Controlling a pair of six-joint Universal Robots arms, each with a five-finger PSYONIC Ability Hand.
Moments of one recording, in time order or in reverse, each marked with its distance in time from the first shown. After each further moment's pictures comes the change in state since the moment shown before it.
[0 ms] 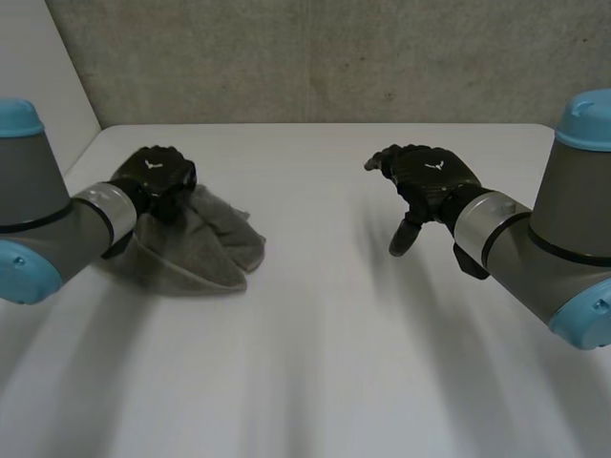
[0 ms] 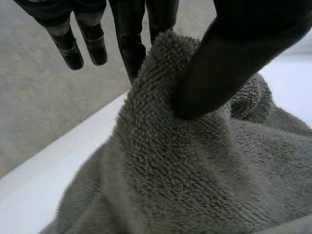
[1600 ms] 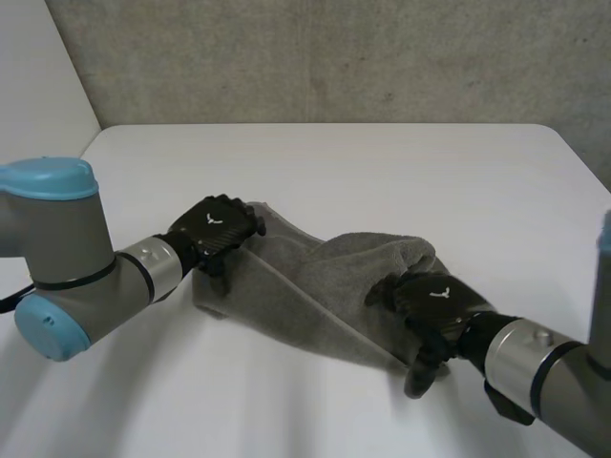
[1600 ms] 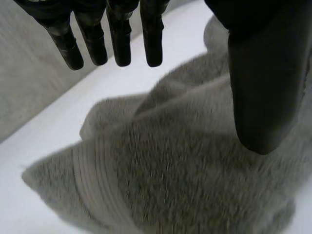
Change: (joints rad) left arm -0.101 0.007 -0.202 0.089 0.132 0.137; right arm -0.018 -0.249 0.479 0.131 -0.107 -0.077; left_hand -0.929 -0.959 0.000 0.000 -0.926; right_hand 0.061 0.029 0.000 0.000 0.066
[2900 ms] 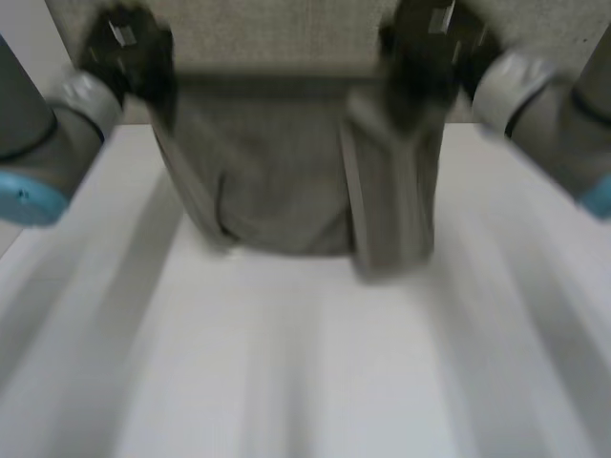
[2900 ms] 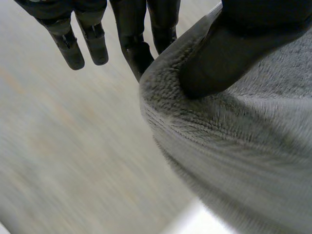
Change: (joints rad) left arm 0.047 0.058 0.500 0.086 -0.267 -0.165; right arm -0.020 0.337 -1.033 -0.118 -0.025 -0.168; left_hand 0.964 1.000 0.000 0.000 0.989; right_hand 0.995 0.998 0.000 0.000 1.056
